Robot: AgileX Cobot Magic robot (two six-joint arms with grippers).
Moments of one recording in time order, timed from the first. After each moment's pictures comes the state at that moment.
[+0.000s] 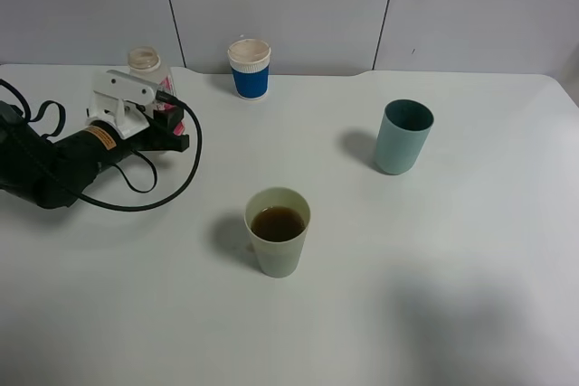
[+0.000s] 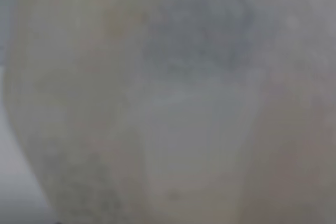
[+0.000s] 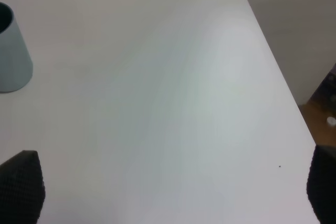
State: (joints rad) left arm -0.16 2.16 -0.67 0.21 -1.21 -0.04; right arm -0.01 0.00 -0.50 -0.13 1.06 0.15
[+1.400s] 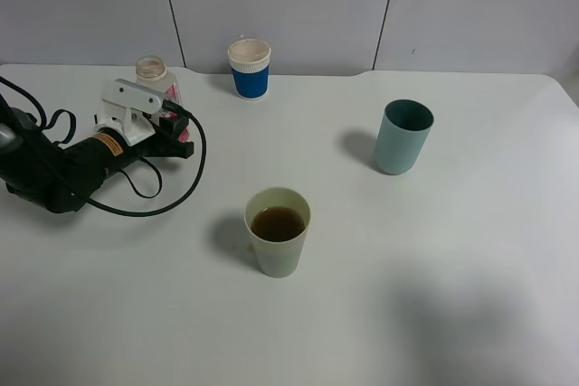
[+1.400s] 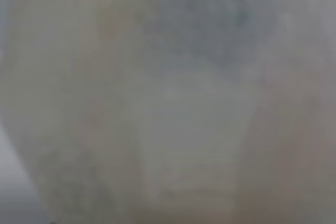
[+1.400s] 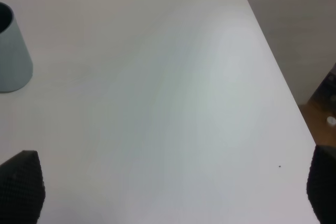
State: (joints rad) left arm -0.16 2.22 -0.69 0.22 -1.24 -0.03; right arm -0.01 0.00 -0.50 -0.13 1.06 0.15
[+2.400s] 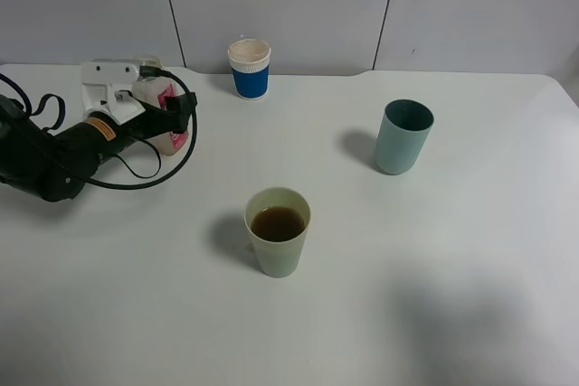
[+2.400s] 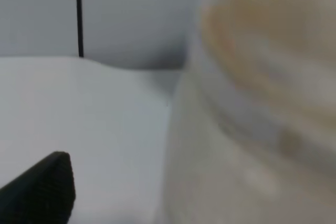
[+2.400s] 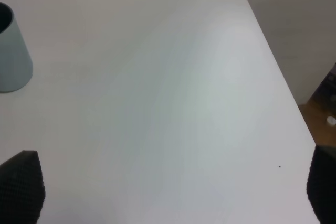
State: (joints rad) left arm -0.16 2.14 -0.69 0.18 -1.22 -0.26; right arm -0.01 0.00 -0.50 -0.13 1.06 0.15
